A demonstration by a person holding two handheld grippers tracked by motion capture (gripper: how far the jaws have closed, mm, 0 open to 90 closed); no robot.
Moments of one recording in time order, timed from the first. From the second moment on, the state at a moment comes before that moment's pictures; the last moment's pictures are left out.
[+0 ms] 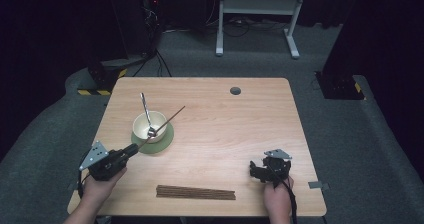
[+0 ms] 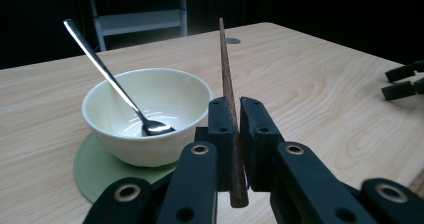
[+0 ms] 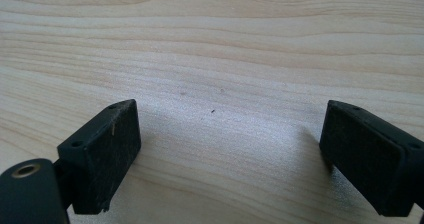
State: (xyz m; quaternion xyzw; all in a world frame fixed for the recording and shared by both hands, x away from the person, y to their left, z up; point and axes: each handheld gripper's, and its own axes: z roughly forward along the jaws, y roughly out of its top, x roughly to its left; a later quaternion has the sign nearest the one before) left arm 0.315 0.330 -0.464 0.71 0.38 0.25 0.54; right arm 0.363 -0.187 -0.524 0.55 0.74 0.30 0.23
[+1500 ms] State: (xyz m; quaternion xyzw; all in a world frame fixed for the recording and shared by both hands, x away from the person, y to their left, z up) left arm 0.356 0.355 -0.487 0.70 0.44 0.26 0.50; right arm 0.362 -0.186 -0.524 0.55 0.74 0.30 0.23
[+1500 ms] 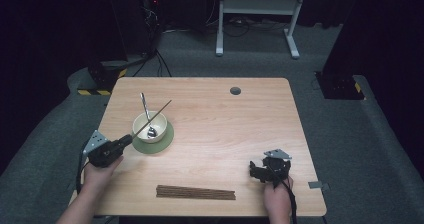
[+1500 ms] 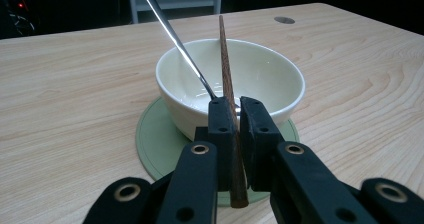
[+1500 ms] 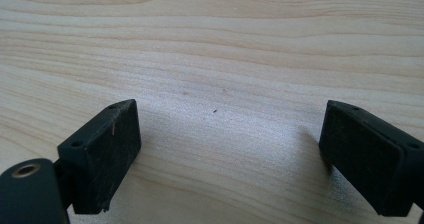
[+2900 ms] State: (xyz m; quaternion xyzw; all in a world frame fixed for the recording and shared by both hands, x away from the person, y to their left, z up) left arm 0.334 0.346 -0.478 0.72 0.43 0.27 0.47; right arm 0.362 -0.186 -0.524 0.55 0.75 0.30 0.23
